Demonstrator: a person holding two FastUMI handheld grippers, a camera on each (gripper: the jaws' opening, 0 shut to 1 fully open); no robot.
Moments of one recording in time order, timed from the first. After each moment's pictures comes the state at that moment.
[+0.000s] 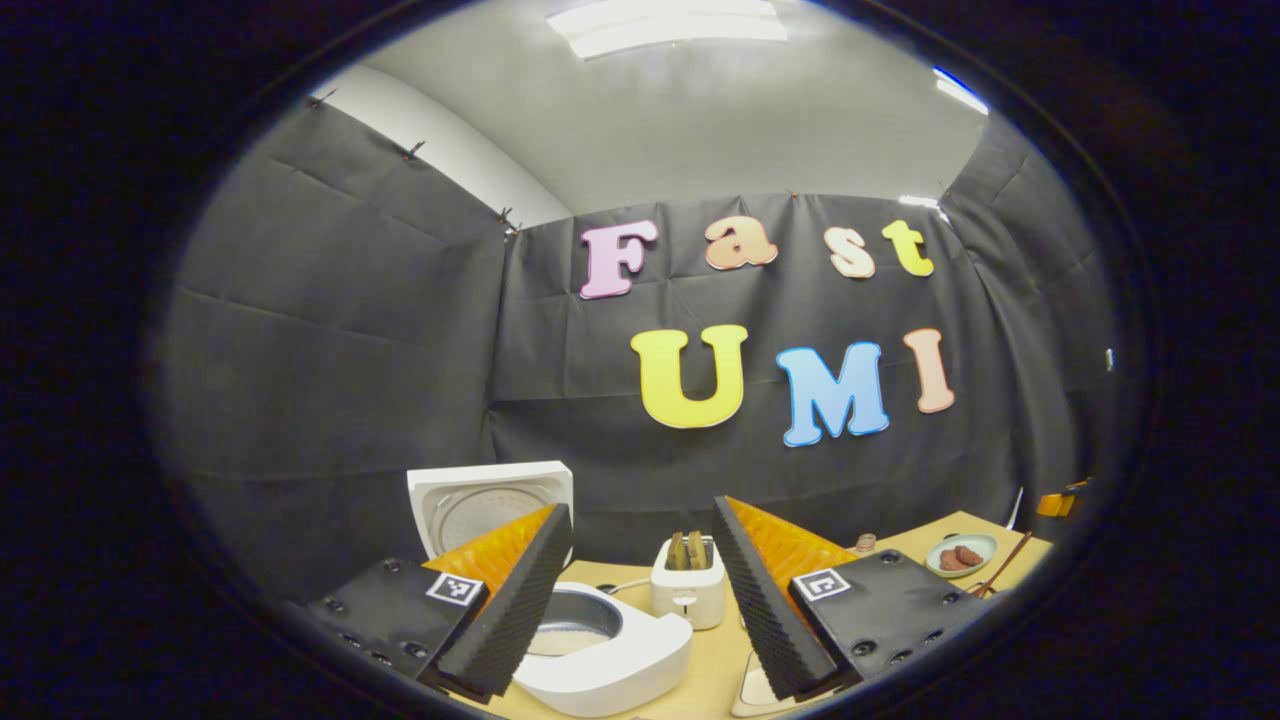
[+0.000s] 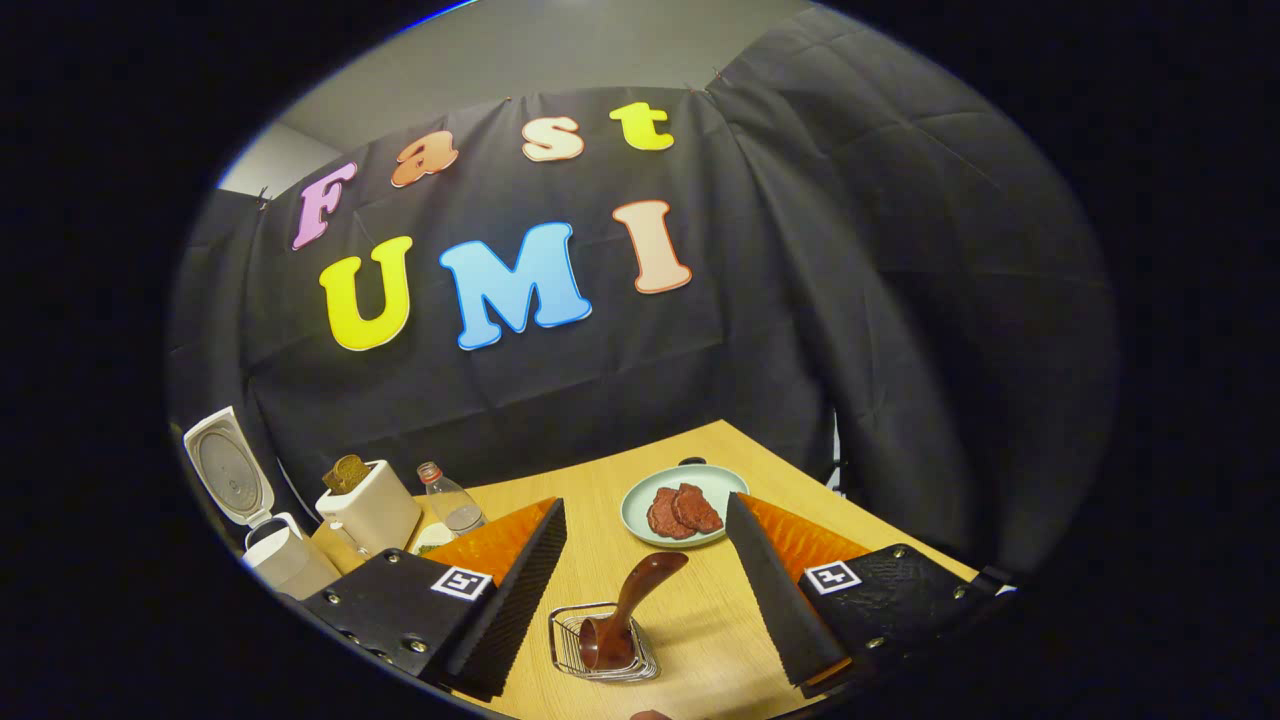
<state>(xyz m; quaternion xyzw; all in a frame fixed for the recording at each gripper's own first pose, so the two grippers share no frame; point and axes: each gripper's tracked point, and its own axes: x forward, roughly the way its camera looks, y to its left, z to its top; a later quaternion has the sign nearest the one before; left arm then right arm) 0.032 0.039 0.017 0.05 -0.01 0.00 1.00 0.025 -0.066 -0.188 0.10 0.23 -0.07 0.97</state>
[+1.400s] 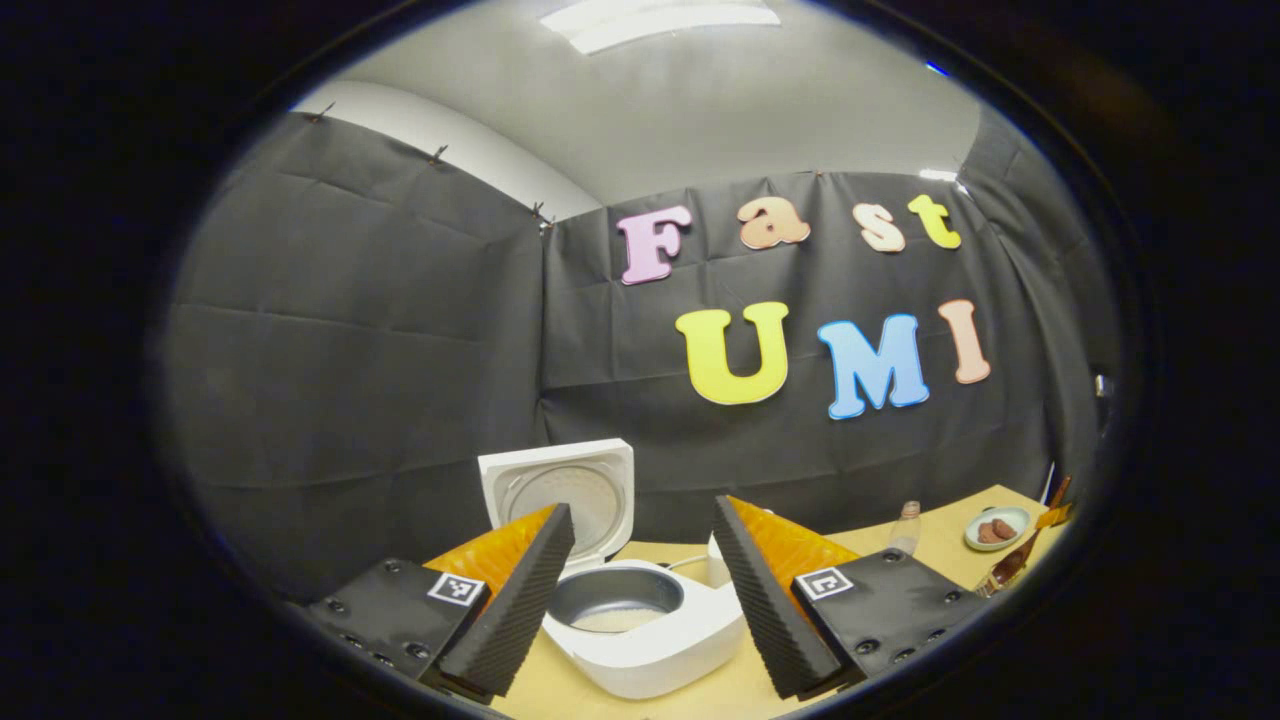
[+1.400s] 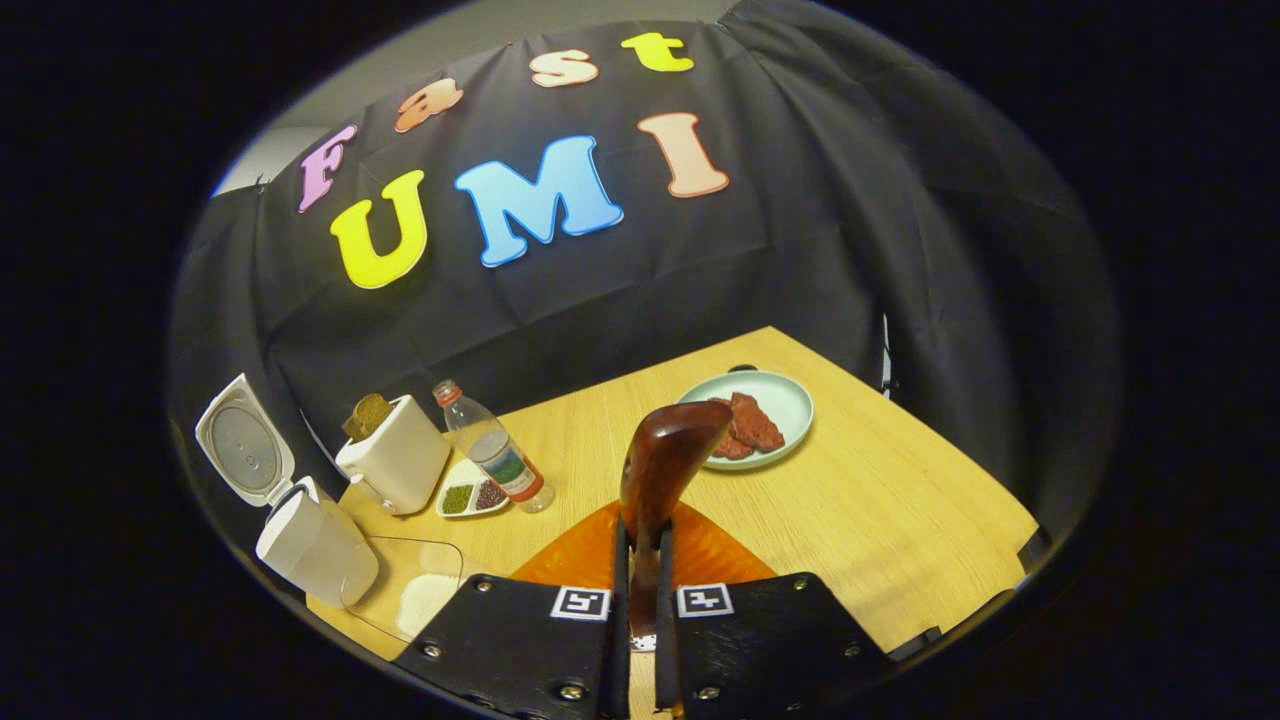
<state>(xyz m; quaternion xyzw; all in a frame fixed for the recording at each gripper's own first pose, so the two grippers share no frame) -0.002 0.092 0.008 0.06 0.02 0.06 1.00 0.022 -0.013 -0.225 0.11 0.31 -0.01 0.94</state>
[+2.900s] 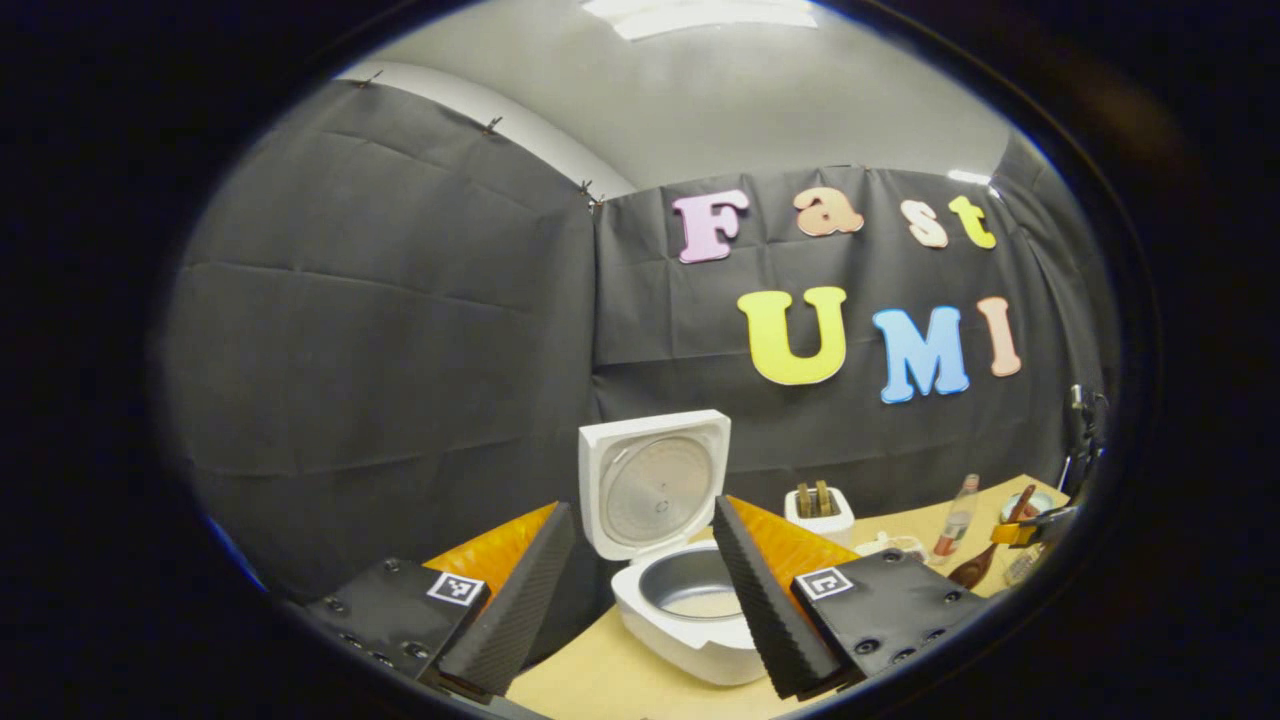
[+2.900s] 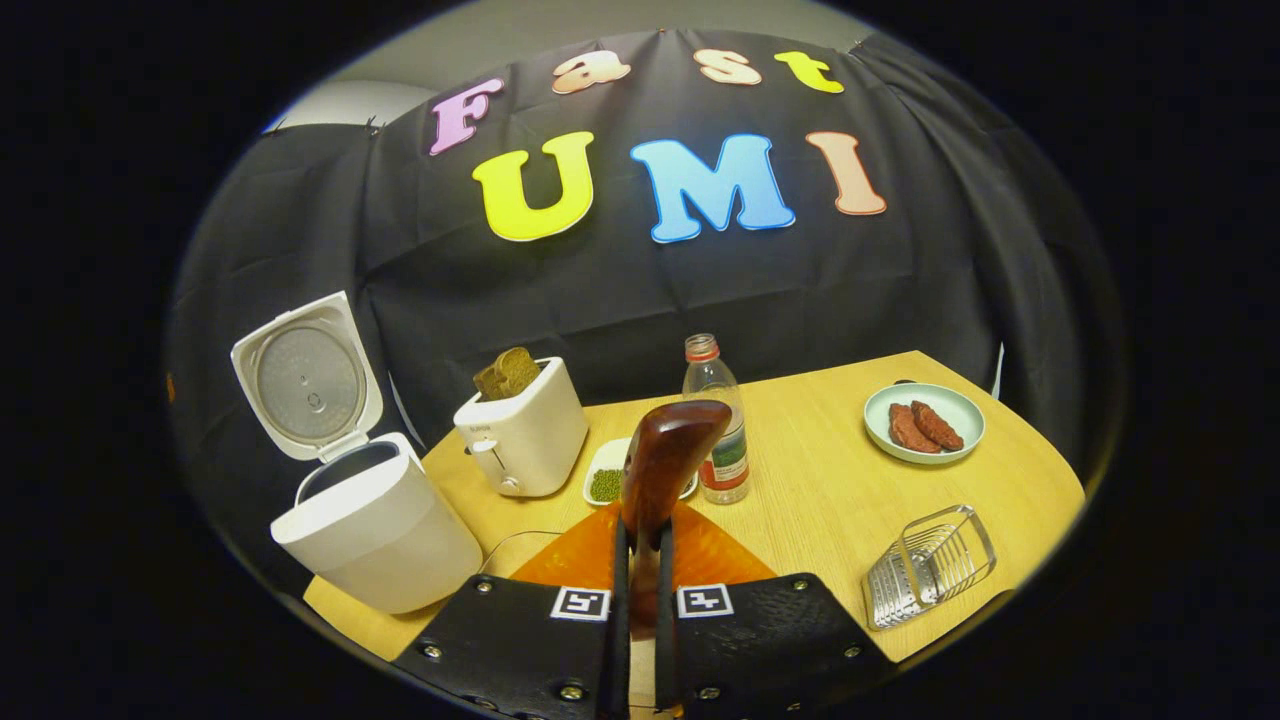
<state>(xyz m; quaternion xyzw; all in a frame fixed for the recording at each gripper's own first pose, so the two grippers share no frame) -0.018 0.248 -0.021 0.05 0.04 0.10 0.99 0.014 0.219 -0.260 0.06 0.29 0.12 0.95</state>
